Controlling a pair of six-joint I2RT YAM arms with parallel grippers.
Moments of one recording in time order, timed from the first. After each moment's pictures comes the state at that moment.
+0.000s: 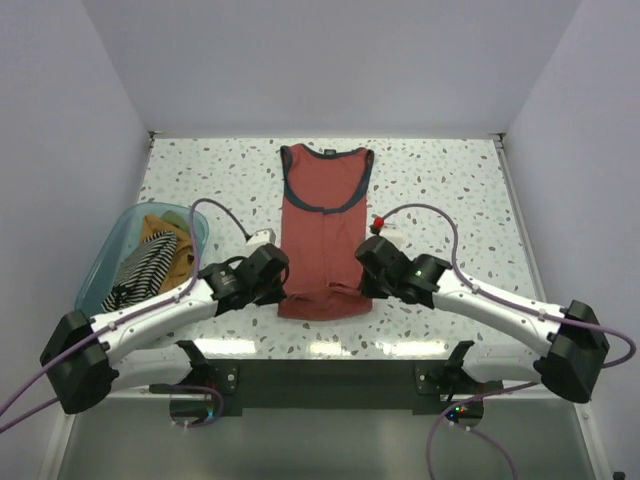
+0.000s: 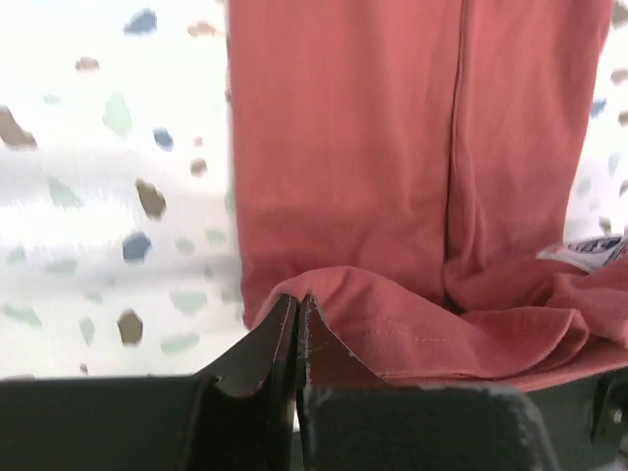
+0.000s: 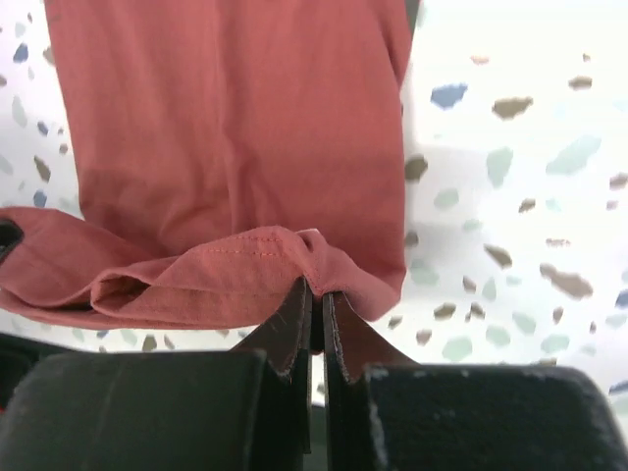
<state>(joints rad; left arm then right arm) -0.89 1.10 0.71 -0.60 -0.26 -0.96 0.94 1.18 0.85 -0.67 0.29 0.91</state>
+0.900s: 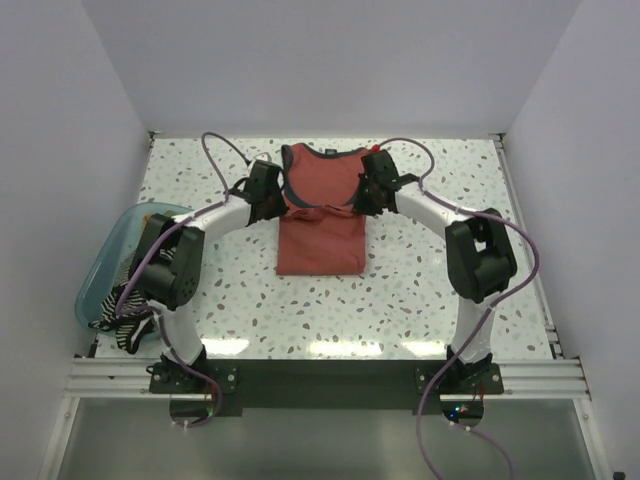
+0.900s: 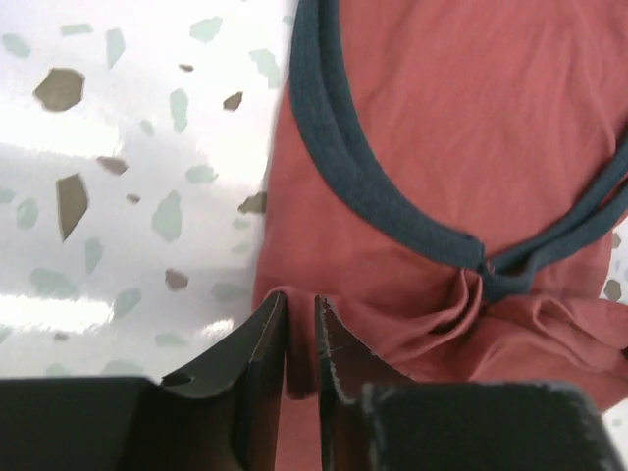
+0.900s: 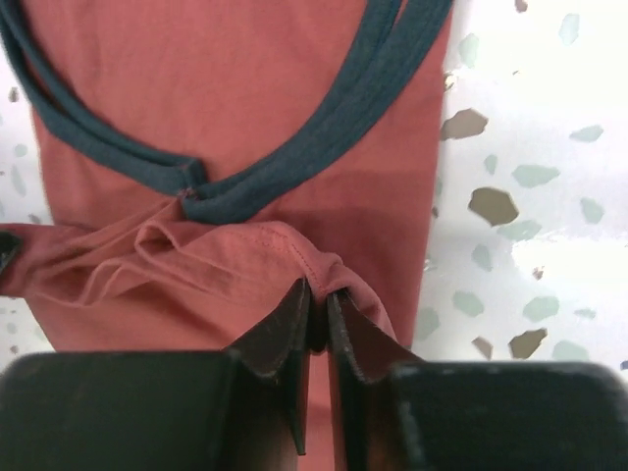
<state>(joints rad) -0.40 1.85 1.23 -0.20 -0.15 -0.65 0.44 1.93 1.43 -0.40 0.03 0.60</state>
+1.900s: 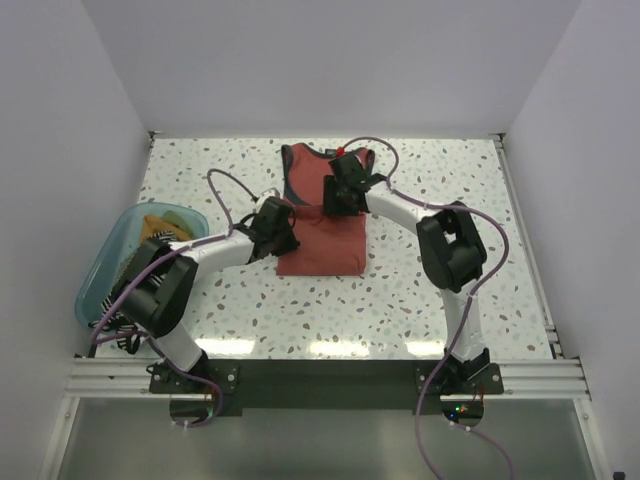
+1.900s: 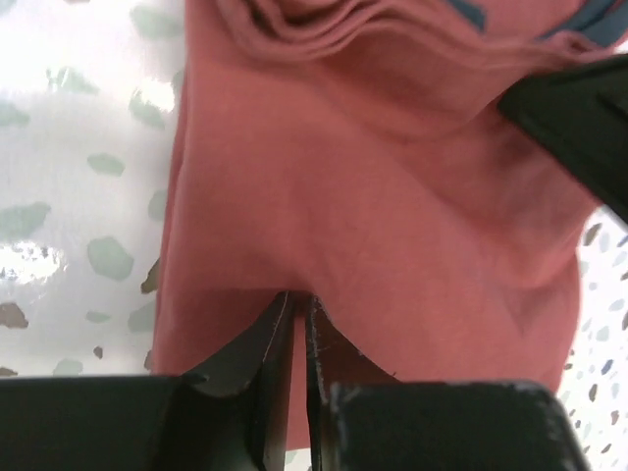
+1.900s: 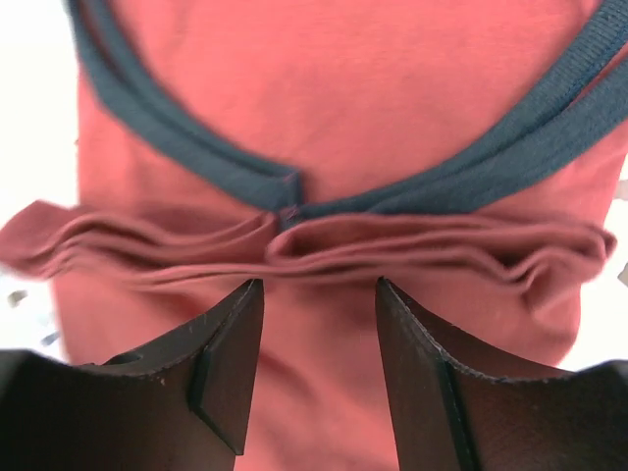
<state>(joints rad) -0.55 1.67 0.94 -0.11 -0.13 -0.84 0.56 2.09 1.61 -0.40 0.08 0.52</state>
